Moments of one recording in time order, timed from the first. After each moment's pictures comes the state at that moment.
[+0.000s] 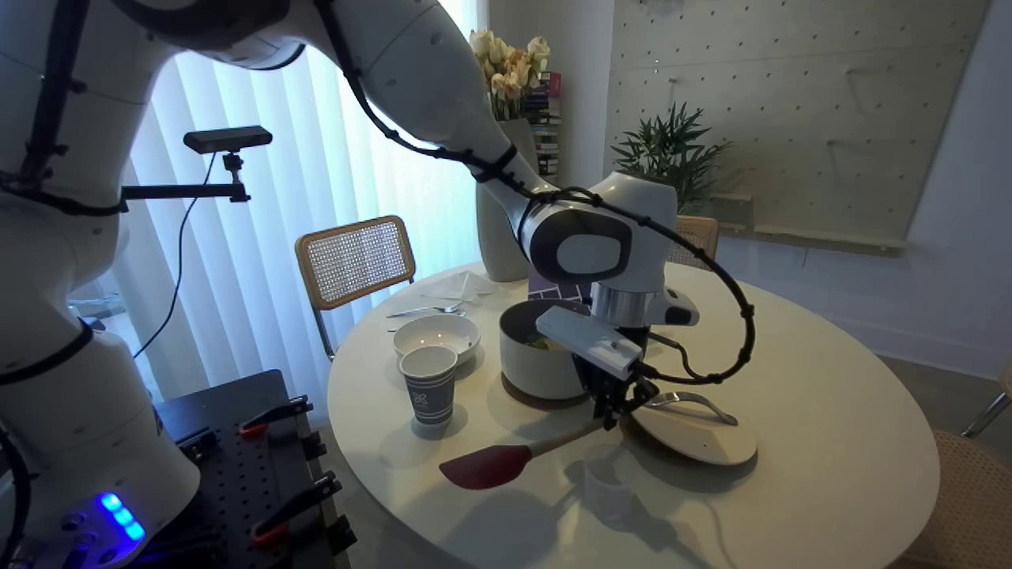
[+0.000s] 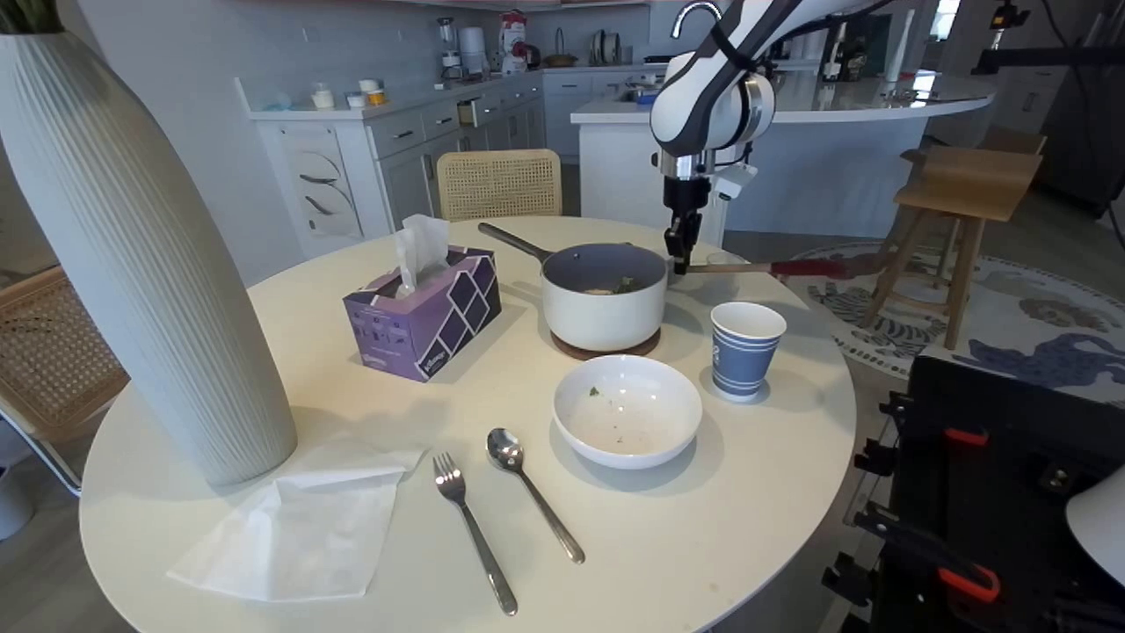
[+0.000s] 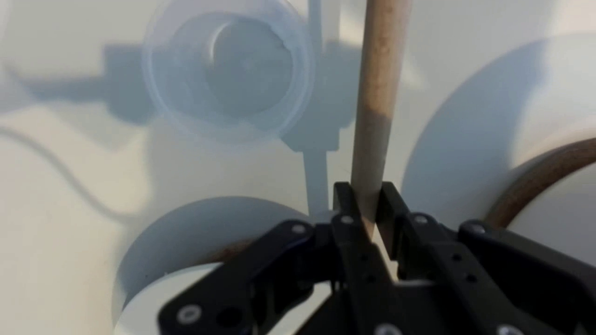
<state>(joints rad) -0.37 0.58 -0.08 -1.86 0.04 2.40 -0.56</state>
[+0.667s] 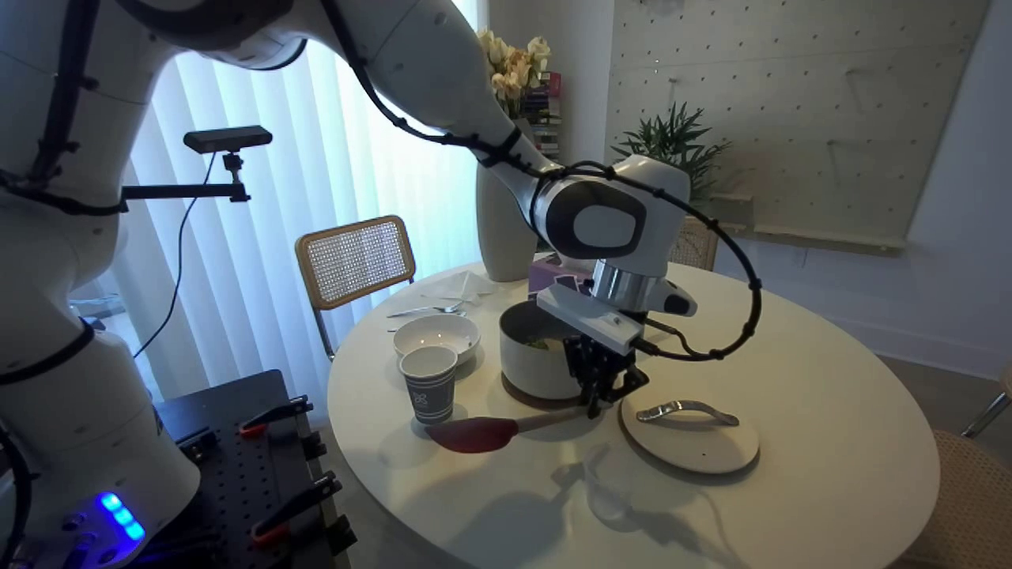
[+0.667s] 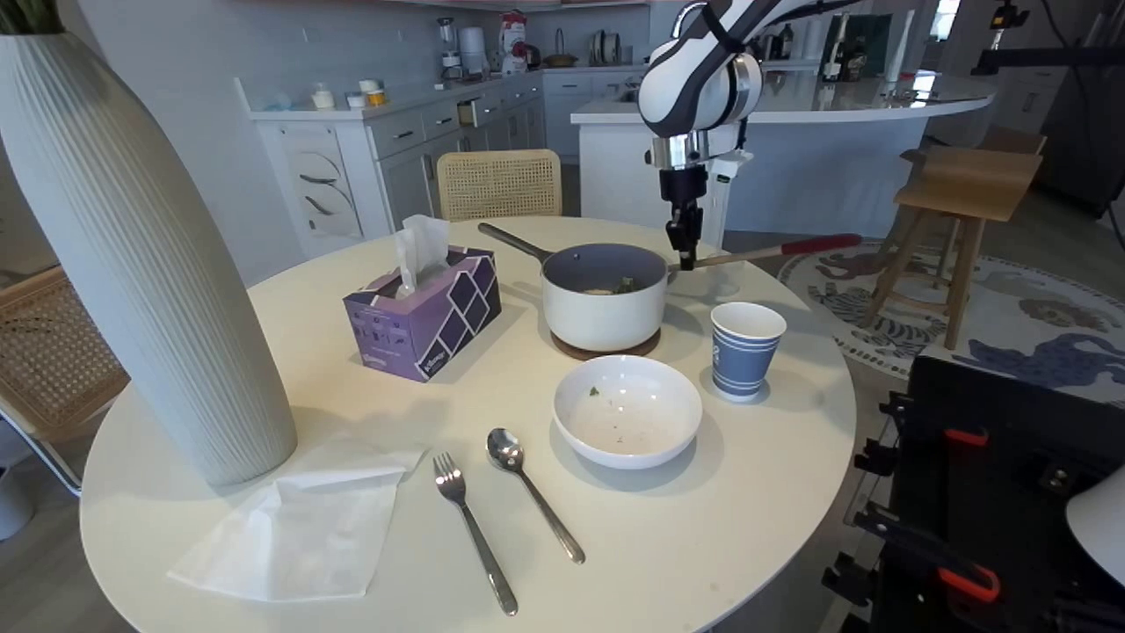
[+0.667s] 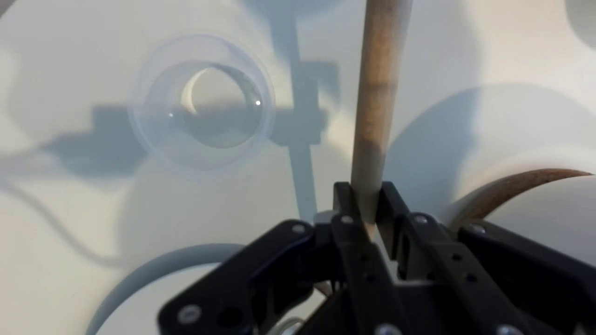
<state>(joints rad) -0.35 0.58 -0.08 -1.77 0.01 2.16 -0.54</state>
